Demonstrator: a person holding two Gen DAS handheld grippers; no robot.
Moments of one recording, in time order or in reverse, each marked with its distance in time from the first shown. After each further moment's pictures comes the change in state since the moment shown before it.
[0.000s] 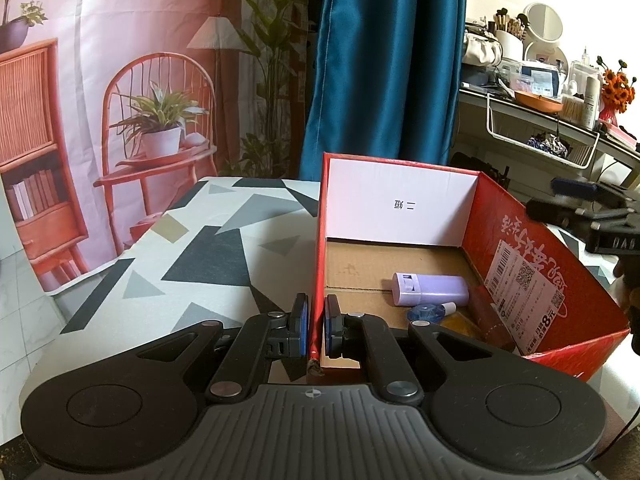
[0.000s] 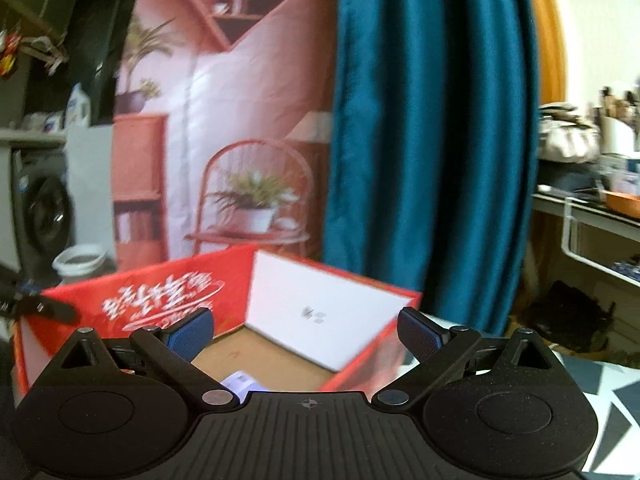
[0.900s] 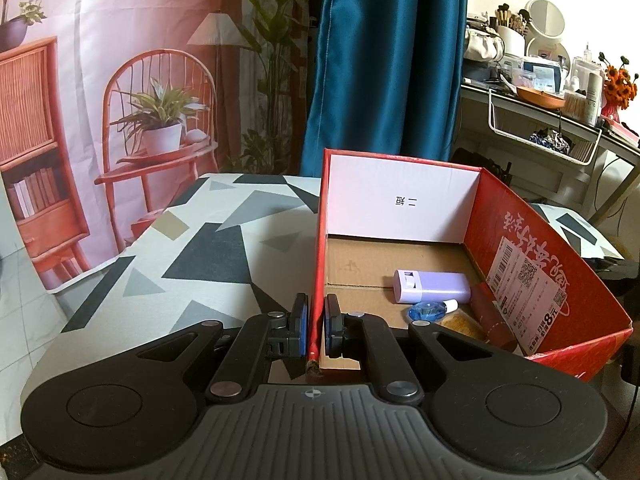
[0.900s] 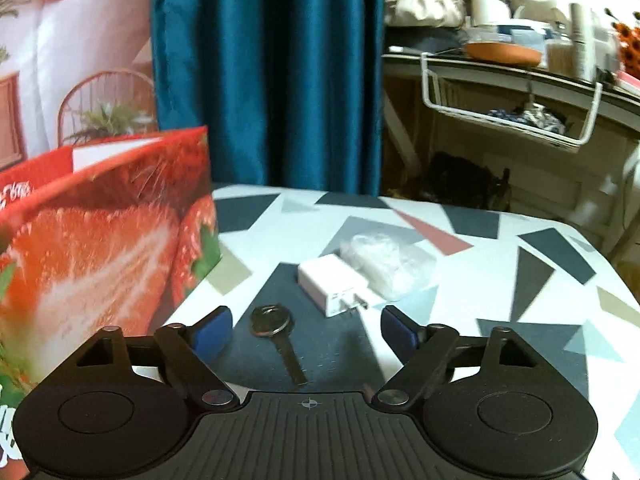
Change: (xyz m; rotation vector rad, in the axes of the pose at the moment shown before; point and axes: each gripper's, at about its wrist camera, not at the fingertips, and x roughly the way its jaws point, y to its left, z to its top) left arm 0.003 0.000 0.000 0.002 0.015 0.007; right arm 0.026 -0.088 -0.097 0.193 0.262 -0.328
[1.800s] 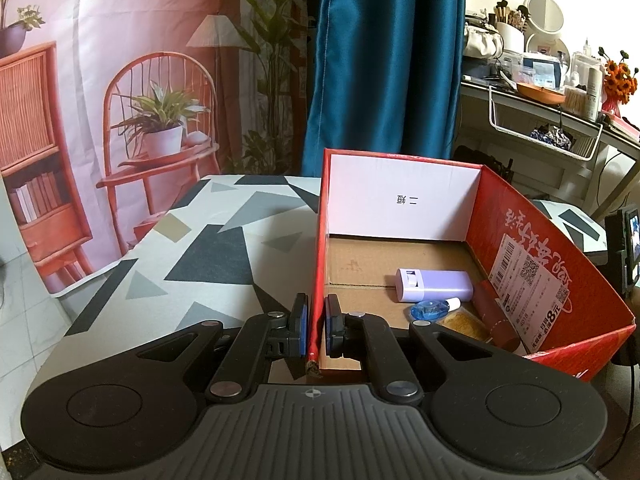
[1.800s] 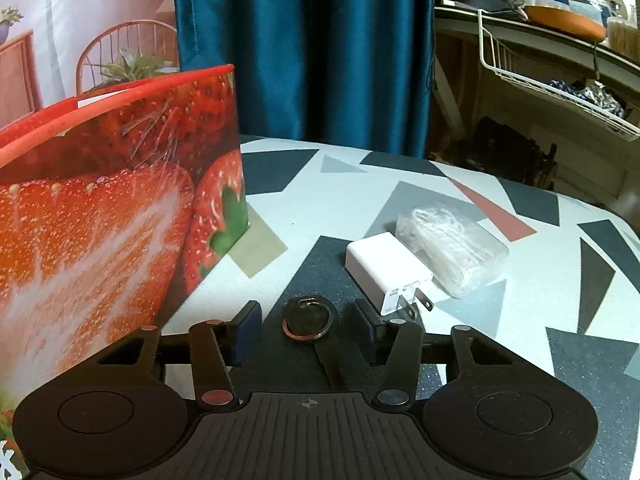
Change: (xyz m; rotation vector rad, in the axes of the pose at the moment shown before) left arm 0.001 -0.002 0.001 0.016 0.002 0.011; right arm 0.051 0.013 0.012 -0.035 0.141 0.094
